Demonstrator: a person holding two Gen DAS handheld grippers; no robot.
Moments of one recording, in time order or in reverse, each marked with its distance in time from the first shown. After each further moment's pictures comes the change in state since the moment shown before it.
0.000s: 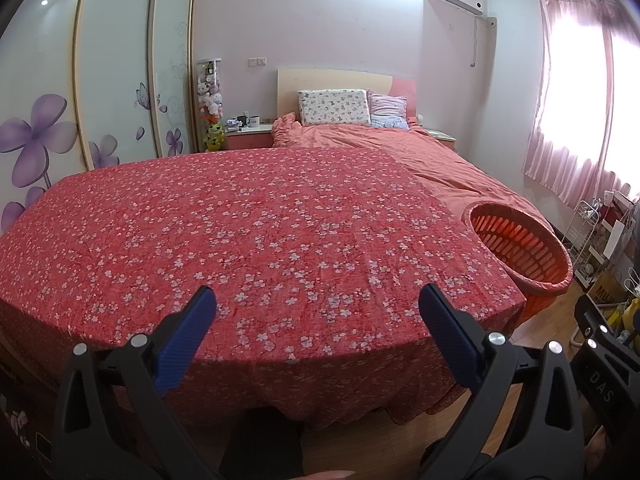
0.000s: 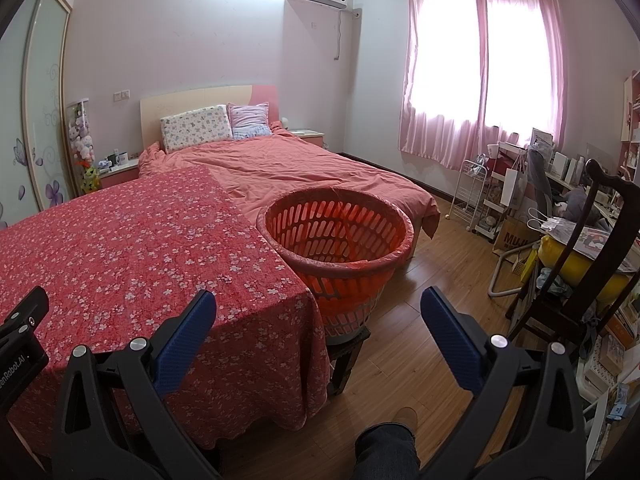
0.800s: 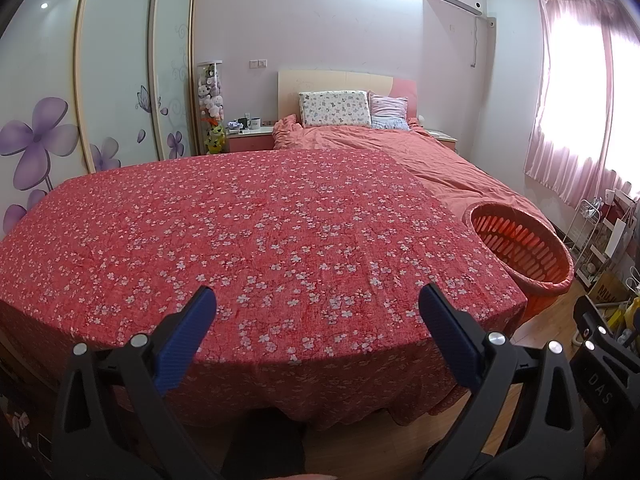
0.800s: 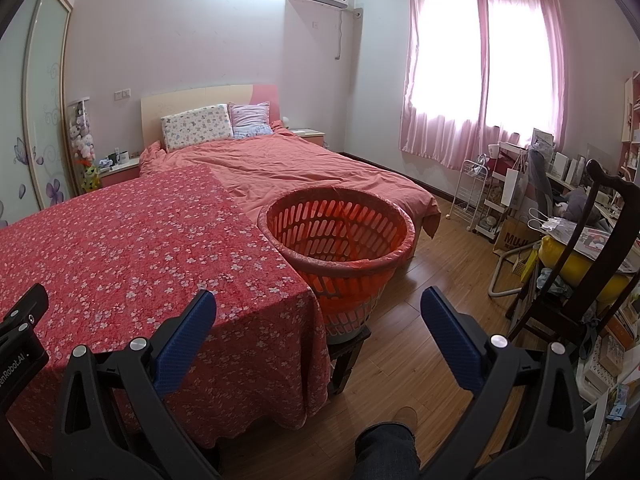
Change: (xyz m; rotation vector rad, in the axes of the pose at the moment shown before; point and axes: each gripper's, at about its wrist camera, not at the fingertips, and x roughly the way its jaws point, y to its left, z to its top) left arm 0.000 0.004 0.000 0.002 -0.005 0.003; right arm 0.000 0.001 0.000 0.001 0.000 0.000
